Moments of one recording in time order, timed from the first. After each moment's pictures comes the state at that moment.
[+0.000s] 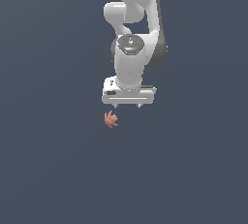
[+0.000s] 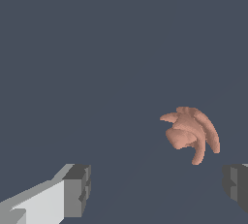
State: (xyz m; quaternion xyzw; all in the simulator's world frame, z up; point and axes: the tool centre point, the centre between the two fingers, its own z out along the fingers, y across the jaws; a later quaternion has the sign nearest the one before) arm -0.016 0.015 0.162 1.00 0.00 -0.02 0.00
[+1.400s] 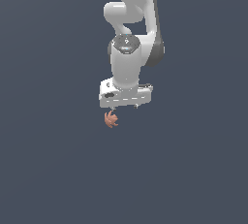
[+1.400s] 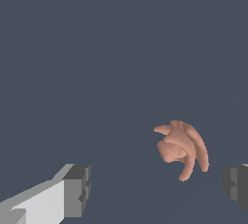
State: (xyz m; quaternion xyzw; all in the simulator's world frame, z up) arm -0.007 0.004 0.163 1.00 0.07 0.00 0.00
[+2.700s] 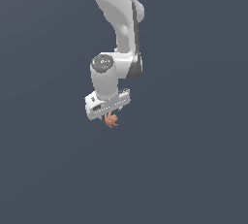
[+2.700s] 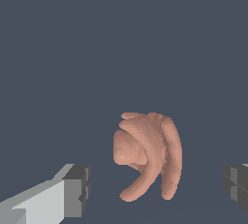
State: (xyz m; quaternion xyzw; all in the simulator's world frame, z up) arm -0.023 -0.065 0.094 0.97 0.25 0.00 0.00
